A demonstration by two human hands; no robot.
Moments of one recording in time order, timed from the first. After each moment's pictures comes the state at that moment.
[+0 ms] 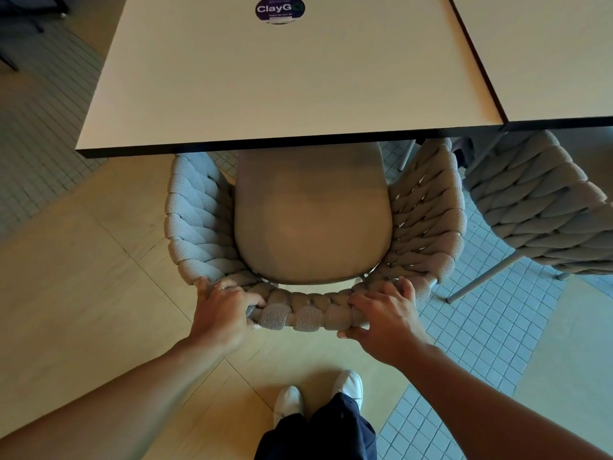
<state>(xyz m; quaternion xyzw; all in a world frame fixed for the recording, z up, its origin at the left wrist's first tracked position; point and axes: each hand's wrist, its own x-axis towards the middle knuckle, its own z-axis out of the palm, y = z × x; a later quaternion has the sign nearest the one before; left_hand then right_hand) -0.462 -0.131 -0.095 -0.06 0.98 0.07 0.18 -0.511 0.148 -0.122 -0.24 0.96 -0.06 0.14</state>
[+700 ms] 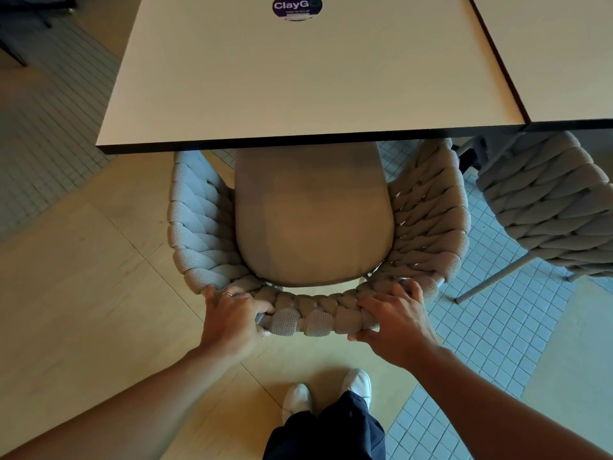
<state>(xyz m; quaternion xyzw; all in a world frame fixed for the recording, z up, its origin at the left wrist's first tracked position) -0.444 -0.151 -0.106 -0.07 0.98 0.09 0.17 -0.504 0.130 -0.125 -0.25 0.96 -0.08 0.10</state>
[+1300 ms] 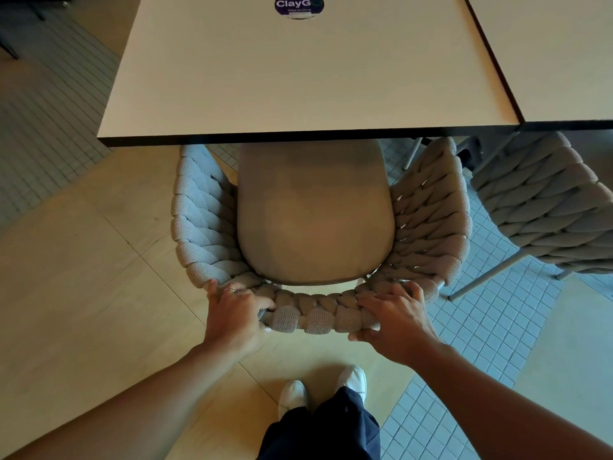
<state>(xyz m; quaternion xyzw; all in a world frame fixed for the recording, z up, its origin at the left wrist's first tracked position) -0.435 -0.147 -0.107 -0.07 0.98 0.07 0.18 -0.495 0.134 -0.116 -0.25 0.95 -0.07 0.16</state>
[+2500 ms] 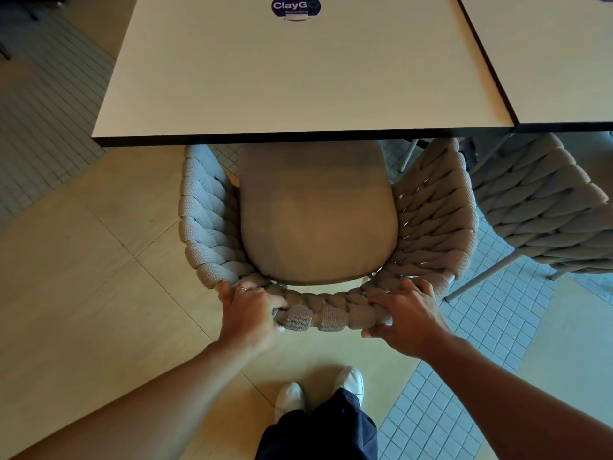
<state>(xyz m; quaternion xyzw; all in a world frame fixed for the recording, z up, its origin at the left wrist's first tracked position) -0.445 -0.125 -0.103 -0.08 0.97 0.10 0.19 -0.508 0.150 -0.107 -0.24 0.95 -0.06 0.19</state>
